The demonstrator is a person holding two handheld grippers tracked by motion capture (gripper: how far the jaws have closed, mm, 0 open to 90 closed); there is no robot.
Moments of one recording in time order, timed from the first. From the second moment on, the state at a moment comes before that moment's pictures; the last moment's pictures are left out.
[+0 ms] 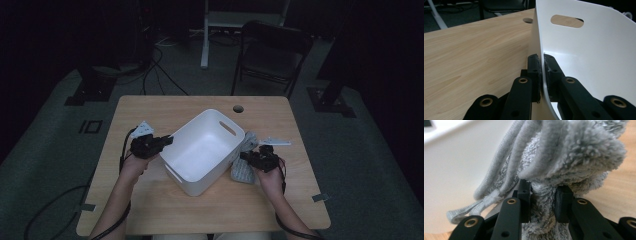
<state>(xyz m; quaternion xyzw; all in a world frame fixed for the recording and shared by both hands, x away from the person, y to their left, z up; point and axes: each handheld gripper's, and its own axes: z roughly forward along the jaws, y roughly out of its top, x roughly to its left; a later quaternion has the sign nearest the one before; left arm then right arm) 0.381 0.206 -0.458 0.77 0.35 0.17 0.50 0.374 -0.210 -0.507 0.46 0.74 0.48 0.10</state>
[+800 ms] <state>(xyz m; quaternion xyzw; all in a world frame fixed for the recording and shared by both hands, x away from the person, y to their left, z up) 0.382 0.206 -0.459 0.77 0.35 0.17 0.51 0.369 -0.196 -0.505 0.46 0.74 0.48 0.11</state>
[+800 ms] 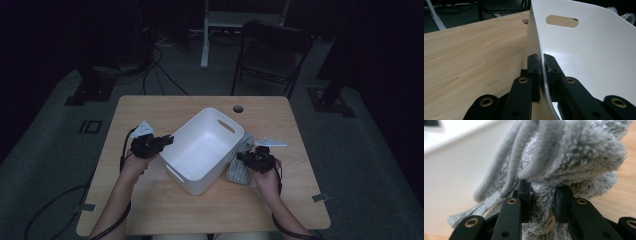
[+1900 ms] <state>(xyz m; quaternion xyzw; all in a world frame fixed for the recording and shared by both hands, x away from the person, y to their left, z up) 0.380 0.200 -0.458 0.78 0.34 0.18 0.50 0.347 -0.177 -0.492 0.40 0.76 0.48 0.15</state>
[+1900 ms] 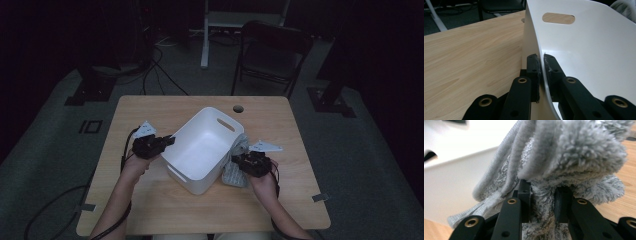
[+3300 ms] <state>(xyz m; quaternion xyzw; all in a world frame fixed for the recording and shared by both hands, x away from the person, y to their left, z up) 0.378 0.193 -0.457 0.78 0.35 0.19 0.49 0.351 -0.164 -0.527 0.40 0.80 0.44 0.14</state>
